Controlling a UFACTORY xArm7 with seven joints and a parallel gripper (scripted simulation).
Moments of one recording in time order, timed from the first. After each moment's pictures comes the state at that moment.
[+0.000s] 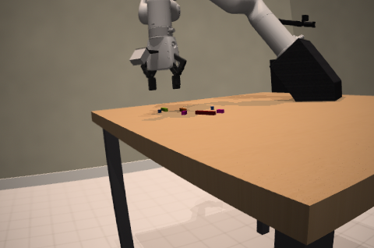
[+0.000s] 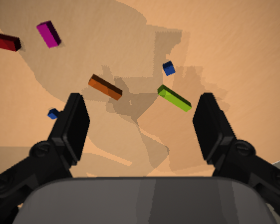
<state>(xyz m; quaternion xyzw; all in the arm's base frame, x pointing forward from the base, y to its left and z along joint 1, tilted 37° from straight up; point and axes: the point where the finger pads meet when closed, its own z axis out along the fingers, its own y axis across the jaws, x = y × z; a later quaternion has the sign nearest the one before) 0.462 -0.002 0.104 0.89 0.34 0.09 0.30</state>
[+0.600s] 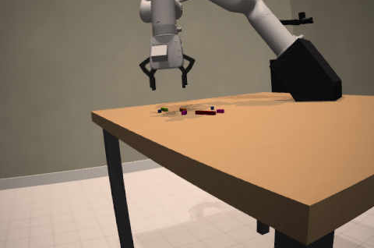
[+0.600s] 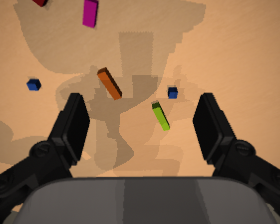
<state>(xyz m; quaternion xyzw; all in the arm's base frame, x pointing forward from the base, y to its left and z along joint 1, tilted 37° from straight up) 0.455 0.020 0.090 0.77 0.56 0.01 0.31</state>
